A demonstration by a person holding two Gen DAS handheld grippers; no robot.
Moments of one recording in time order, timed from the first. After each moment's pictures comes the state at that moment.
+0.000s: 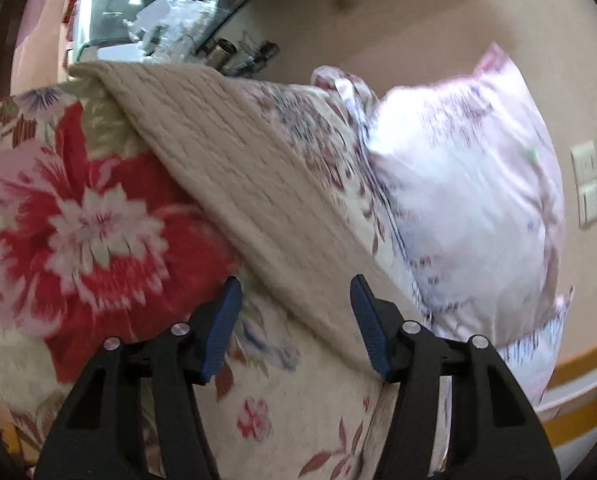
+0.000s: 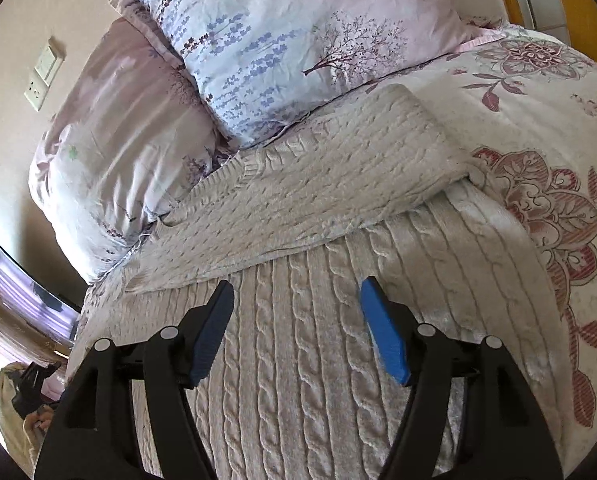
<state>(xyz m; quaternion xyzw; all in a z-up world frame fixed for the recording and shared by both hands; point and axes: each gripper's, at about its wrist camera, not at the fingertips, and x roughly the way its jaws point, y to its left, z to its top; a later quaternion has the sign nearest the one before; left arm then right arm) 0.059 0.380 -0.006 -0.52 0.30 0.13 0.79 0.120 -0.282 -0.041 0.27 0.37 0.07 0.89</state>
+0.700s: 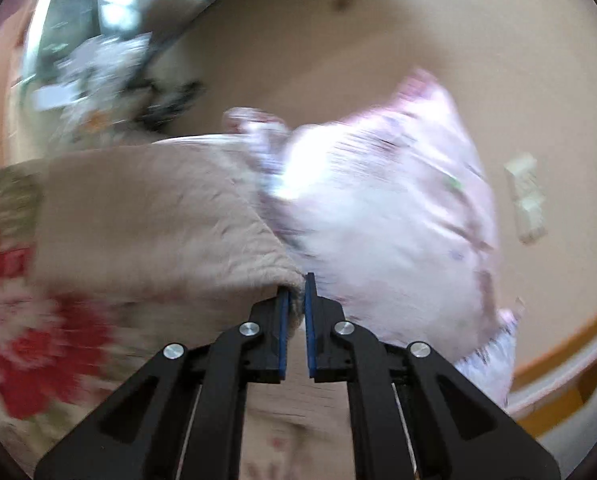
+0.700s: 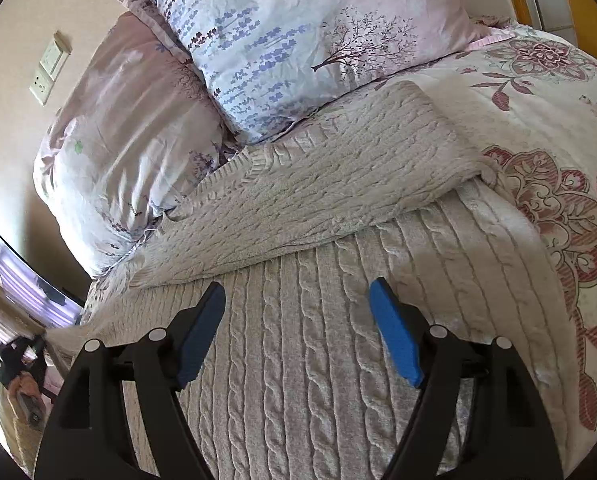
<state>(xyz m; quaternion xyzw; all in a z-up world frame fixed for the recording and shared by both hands) 0.092 0.364 0.060 -0.50 0.21 0.03 0.84 0.120 -0.277 -0.043 0.27 0.36 0.08 0.89</state>
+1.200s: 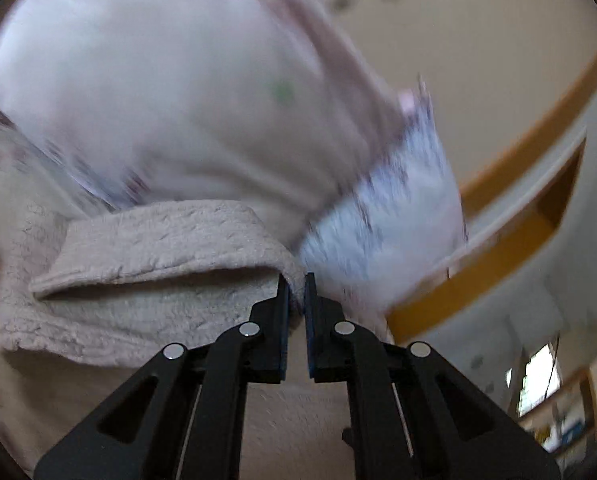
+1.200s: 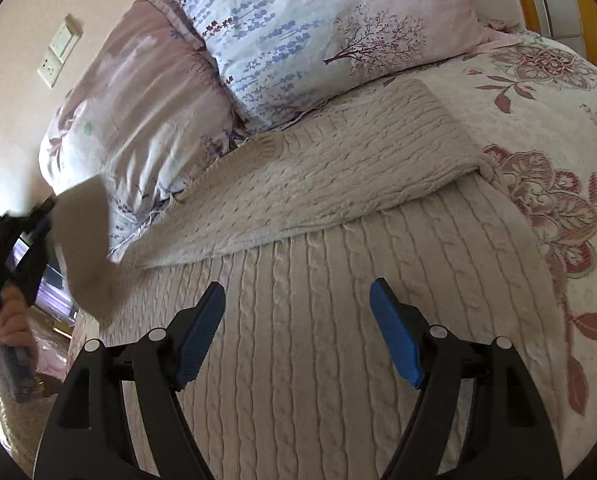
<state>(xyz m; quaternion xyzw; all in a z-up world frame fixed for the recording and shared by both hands) 0.206 0.088 0.094 -0.35 0.32 -0.25 0.85 0.104 -0.274 -0.037 0.24 0.37 0.08 0.89</state>
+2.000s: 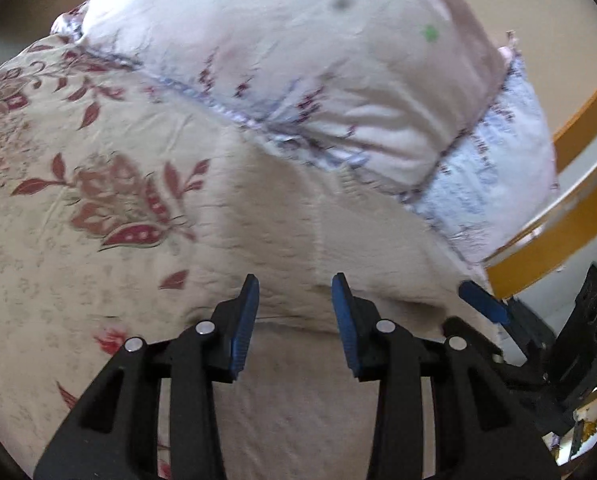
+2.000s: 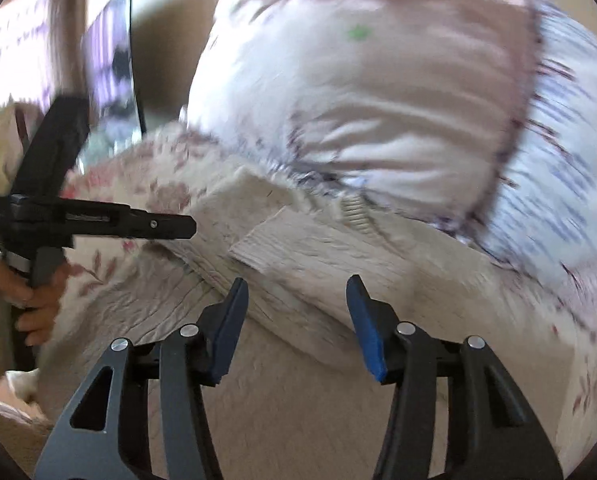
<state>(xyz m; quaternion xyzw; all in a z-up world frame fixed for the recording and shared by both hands) 0.172 0.151 0.017 -0.27 0.42 -0.12 0.86 0.161 -0.034 0.020 -0.18 0.33 0.28 0.88</state>
